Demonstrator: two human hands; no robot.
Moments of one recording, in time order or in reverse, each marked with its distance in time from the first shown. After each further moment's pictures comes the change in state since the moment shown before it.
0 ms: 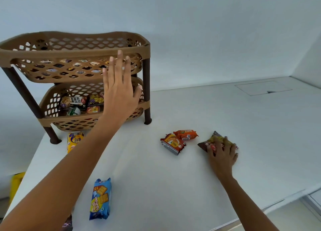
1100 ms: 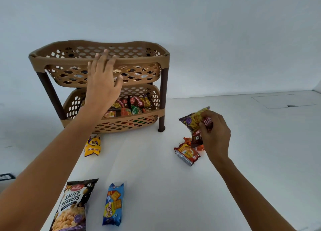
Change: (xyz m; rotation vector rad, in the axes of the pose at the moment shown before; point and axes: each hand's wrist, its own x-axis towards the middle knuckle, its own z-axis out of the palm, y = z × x) left_hand 0.029 -0.083 -0.035 -0.041 0.073 -0.097; right_hand 0.004 -0.153 -0.060 0.426 0.262 -0.463
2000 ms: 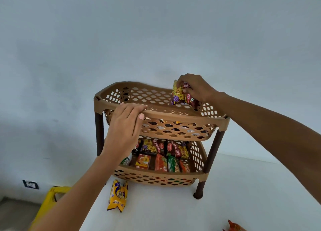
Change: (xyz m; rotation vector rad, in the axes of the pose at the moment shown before) left_hand 0.010 -0.075 -0.013 -0.102 0.211 -0.031; right_hand 0.296 -0.207 0.194 -0.058 -0.640 -0.879
